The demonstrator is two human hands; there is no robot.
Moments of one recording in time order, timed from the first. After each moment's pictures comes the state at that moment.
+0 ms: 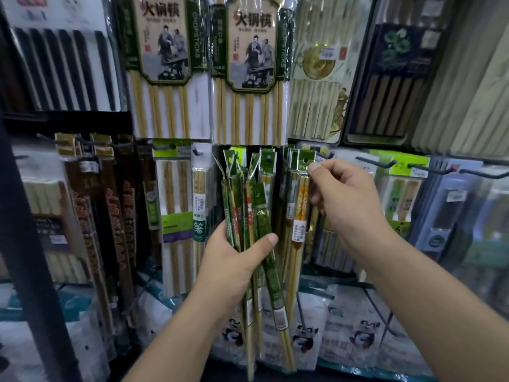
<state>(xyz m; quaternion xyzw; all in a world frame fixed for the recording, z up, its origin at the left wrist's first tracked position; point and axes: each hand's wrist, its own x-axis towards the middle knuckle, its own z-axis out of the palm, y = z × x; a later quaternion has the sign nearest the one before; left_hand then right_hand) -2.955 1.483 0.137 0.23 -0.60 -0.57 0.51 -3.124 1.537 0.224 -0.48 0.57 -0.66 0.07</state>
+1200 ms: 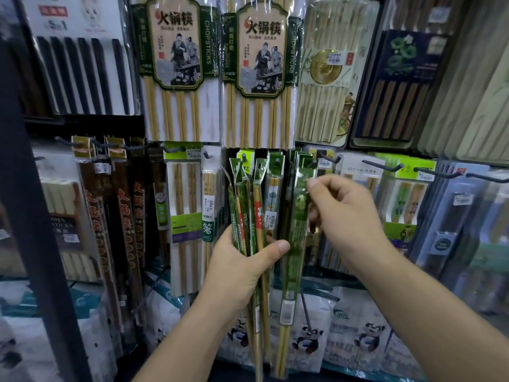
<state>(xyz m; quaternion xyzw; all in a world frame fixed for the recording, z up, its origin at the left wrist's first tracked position) -2.947 1.490 0.139 0.24 -0.61 -0.56 0.51 -3.101 1.551 0.215 -0.49 0.58 -0.64 0.08</state>
